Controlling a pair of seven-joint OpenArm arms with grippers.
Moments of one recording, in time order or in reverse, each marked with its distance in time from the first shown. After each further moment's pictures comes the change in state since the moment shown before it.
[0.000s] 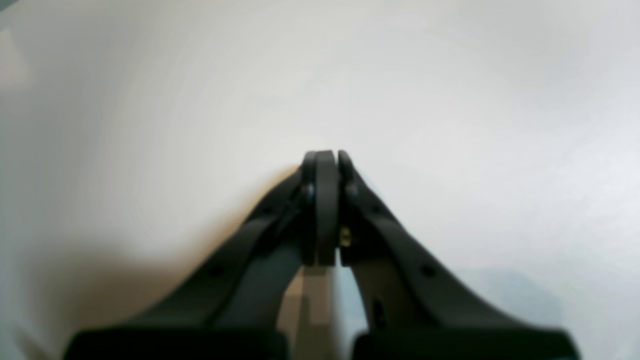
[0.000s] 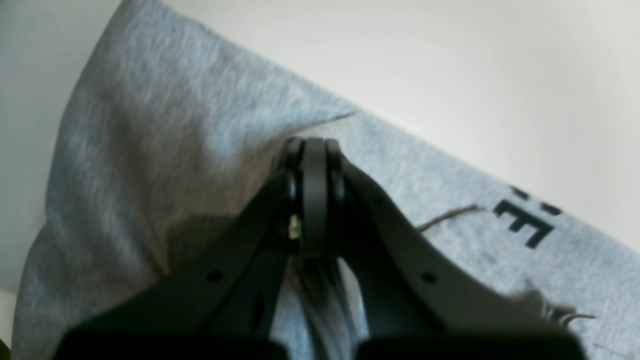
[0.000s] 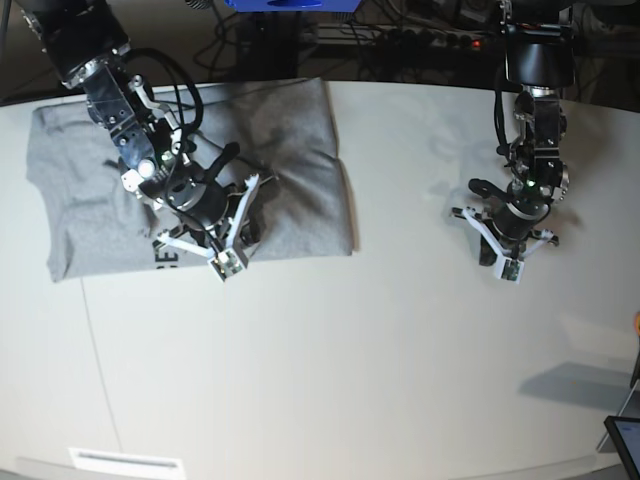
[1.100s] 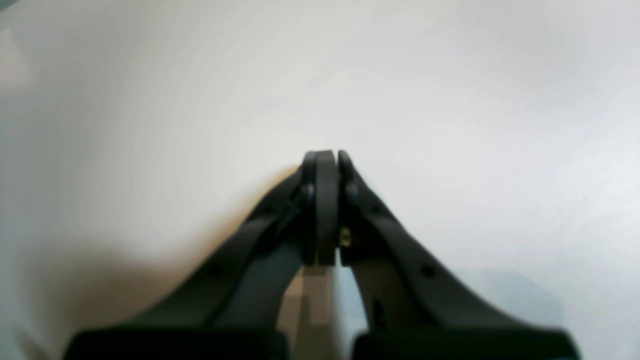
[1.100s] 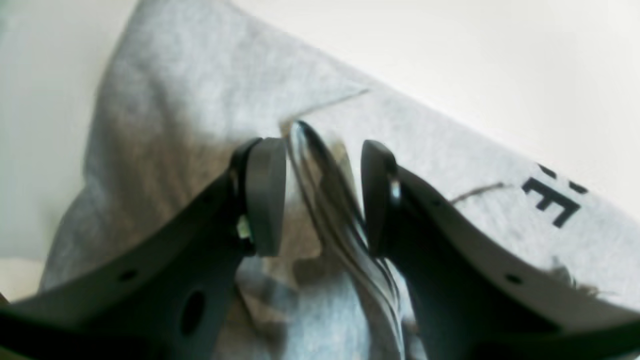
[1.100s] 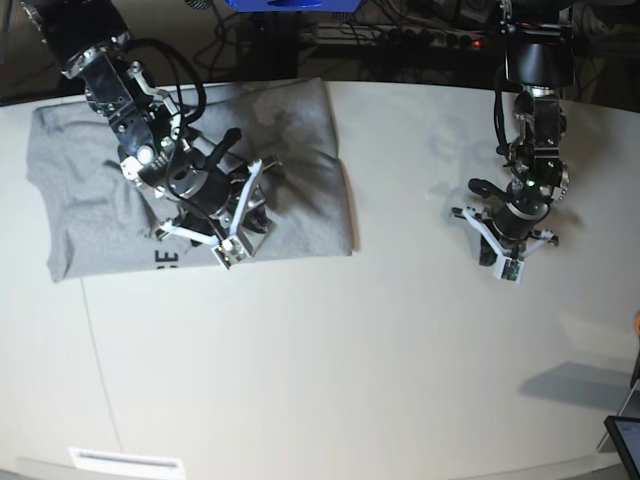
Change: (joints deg) left arm 0.1 0.0 0.0 0.0 0.0 0.0 -0.1; right arm -2.5 0.1 -0.1 4.0 0.0 0.0 -2.5
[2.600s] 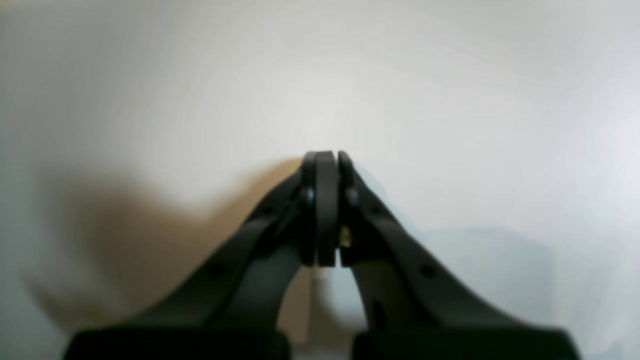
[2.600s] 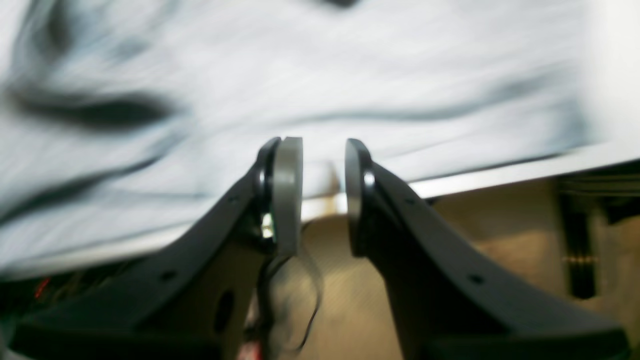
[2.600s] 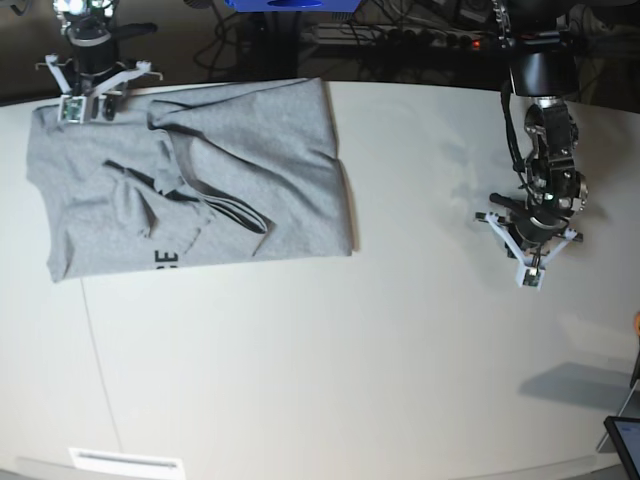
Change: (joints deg) left arm -3.3 1.1 -6.3 1.7 4.0 -1.3 14.4; right arm -46.1 -2.7 31.4 7.7 0.2 -16.2 30.1
